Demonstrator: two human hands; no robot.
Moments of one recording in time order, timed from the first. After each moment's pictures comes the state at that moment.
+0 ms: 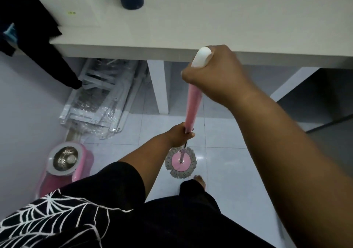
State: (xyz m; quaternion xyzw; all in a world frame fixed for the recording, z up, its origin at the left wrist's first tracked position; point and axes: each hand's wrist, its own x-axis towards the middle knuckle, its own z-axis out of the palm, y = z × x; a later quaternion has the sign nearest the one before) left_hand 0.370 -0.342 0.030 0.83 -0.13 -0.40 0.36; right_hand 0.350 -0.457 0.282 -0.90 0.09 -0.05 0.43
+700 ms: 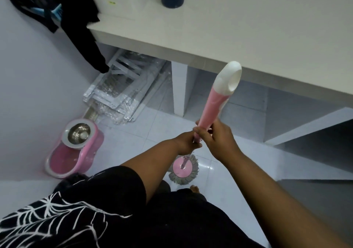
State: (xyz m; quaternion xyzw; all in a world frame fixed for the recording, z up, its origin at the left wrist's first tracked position) left_hand 0.390 -0.380 0.033 0.83 -0.06 -0.41 0.37; right_hand 0.359 -0.515 0.112 -0.87 -0.02 0.10 0.48
